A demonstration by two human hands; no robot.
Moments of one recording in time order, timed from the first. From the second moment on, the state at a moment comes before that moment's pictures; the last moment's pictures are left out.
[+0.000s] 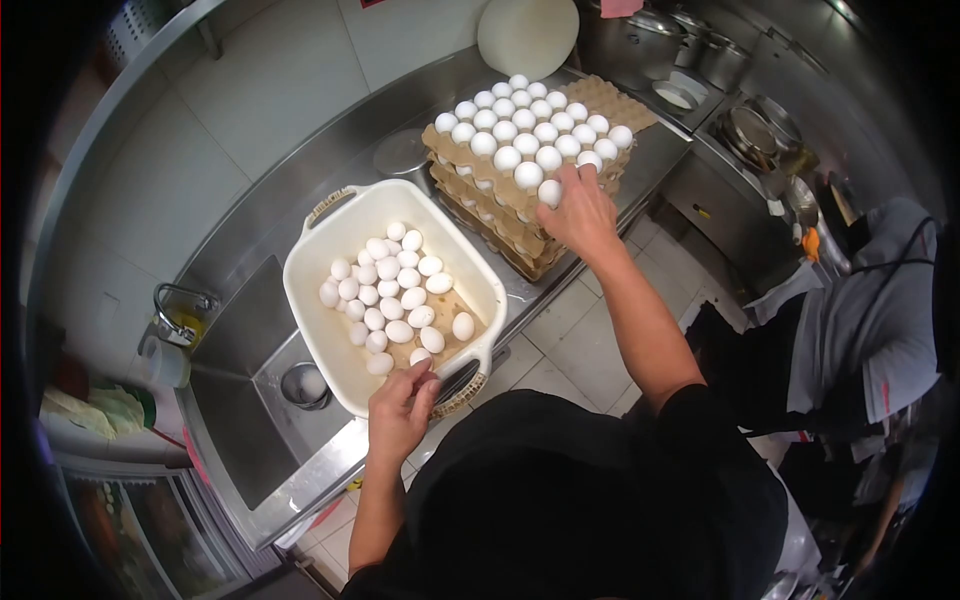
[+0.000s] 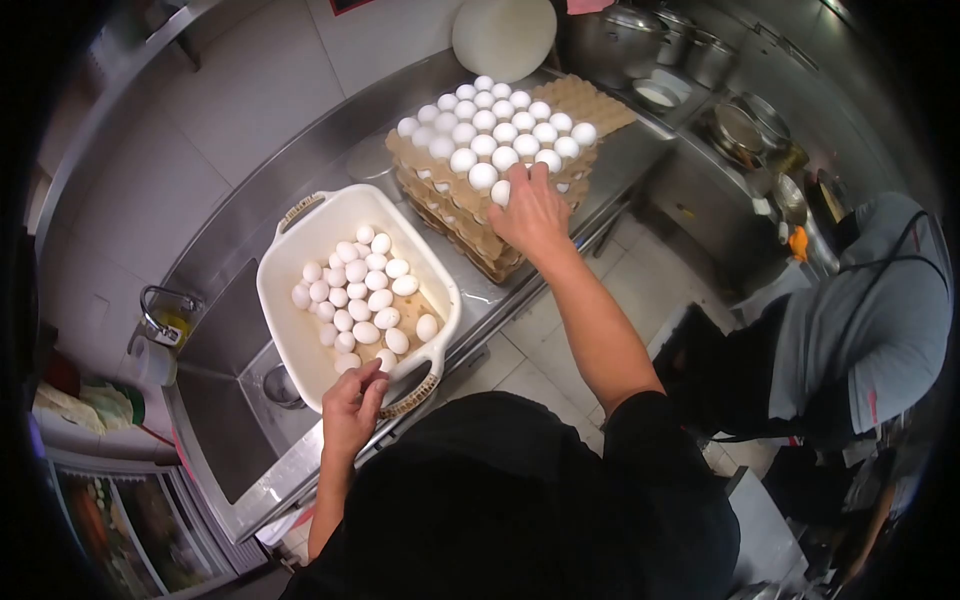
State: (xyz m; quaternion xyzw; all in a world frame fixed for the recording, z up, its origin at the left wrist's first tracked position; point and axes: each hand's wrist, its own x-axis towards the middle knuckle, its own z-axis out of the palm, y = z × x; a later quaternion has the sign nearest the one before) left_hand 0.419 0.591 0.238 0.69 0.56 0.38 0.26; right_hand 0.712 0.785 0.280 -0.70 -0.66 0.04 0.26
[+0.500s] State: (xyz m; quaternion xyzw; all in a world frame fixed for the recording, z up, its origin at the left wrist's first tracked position) left_hand 0.418 0.590 0.221 0.62 0.59 0.41 0.30; right_hand 0.752 0.821 0.317 -0.53 -0.51 0.52 0.44
